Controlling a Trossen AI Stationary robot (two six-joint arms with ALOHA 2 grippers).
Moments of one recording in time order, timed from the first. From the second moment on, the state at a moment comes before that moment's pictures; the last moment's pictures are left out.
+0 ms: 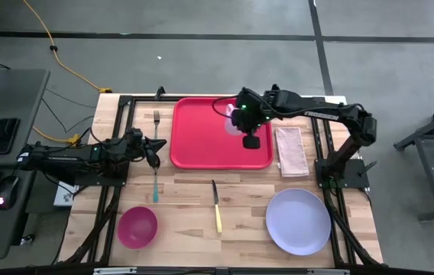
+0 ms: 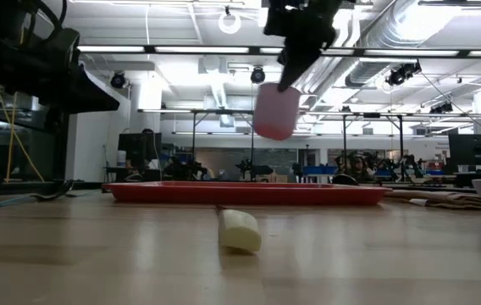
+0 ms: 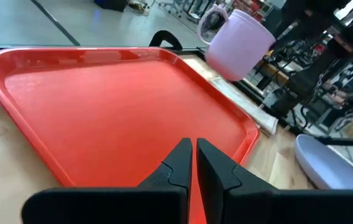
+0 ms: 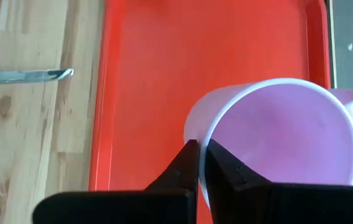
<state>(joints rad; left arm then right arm) 0.03 0.24 0.11 -0.07 -0.45 -0.61 -0.29 1.68 1.58 -0.93 -0.04 -0.35</state>
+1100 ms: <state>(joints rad) 0.03 0.34 0.11 0.12 -0.52 -0.36 -0.16 2.13 2.24 -1.08 -0.25 -0.56</state>
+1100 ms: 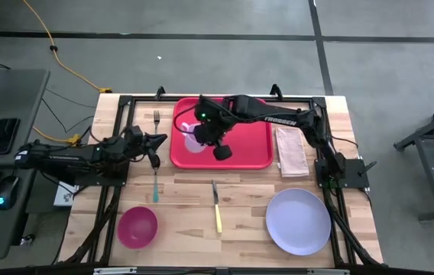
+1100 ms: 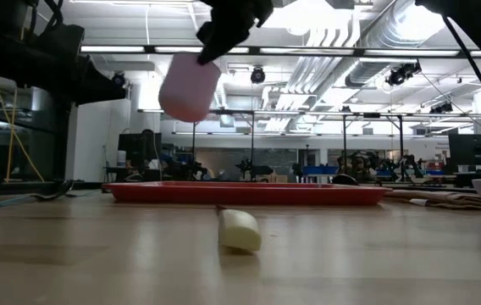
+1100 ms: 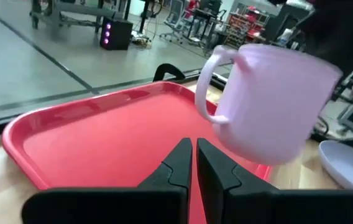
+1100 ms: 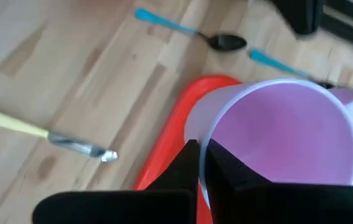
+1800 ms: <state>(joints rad) 0.03 0.91 0.34 0.29 -0.62 -0.11 -0.13 2.14 2.24 -1.11 -0.23 -0.46</state>
